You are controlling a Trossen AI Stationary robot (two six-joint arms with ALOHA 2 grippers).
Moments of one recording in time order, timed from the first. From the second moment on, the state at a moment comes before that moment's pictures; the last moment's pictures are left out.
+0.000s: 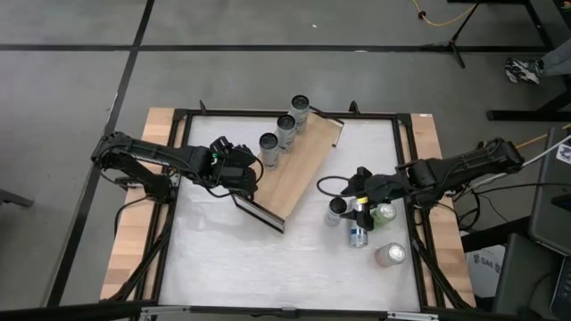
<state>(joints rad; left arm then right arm) -0.16 1.45 1.39 -1.16 -0.68 -0.62 0.30 1.11 1.00 -0.71 0.10 0.45</state>
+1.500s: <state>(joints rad) -0.16 1.45 1.39 -1.16 -0.68 -0.62 0.30 1.12 0.68 -0.37 0.14 0.44</state>
